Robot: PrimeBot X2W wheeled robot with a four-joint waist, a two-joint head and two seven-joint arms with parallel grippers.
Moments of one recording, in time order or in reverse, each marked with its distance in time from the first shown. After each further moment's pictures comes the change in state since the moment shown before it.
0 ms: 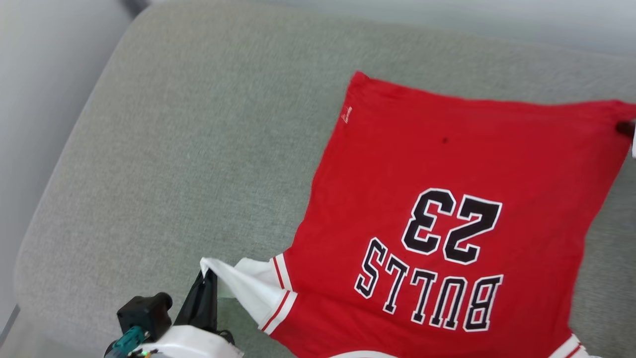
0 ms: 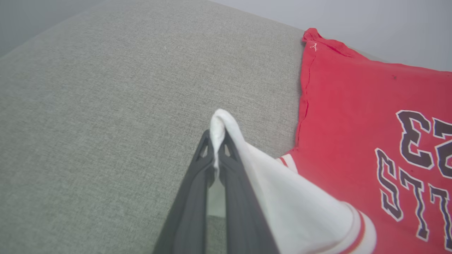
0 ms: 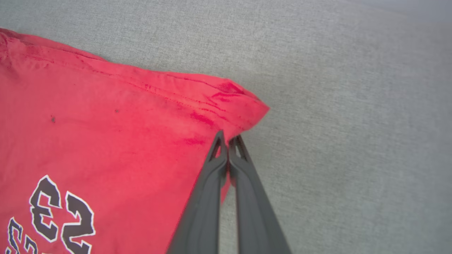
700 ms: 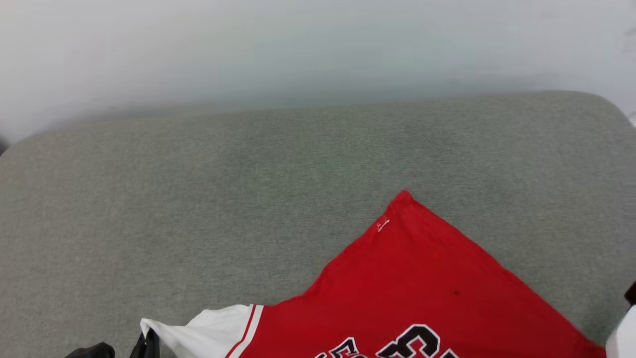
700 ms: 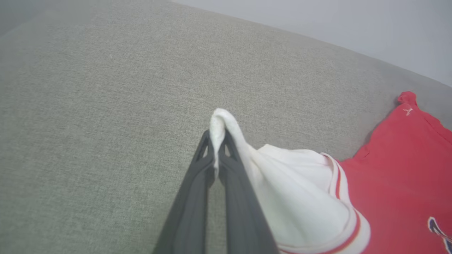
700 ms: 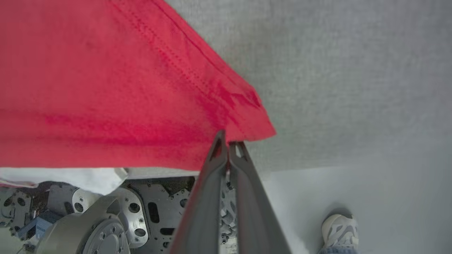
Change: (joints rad) left arm 0.233 0.125 0.109 -0.077 -0.093 0.102 0.065; right arm 0.806 -0.046 -0.049 -0.348 0.096 0.000 0.025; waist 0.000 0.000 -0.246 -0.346
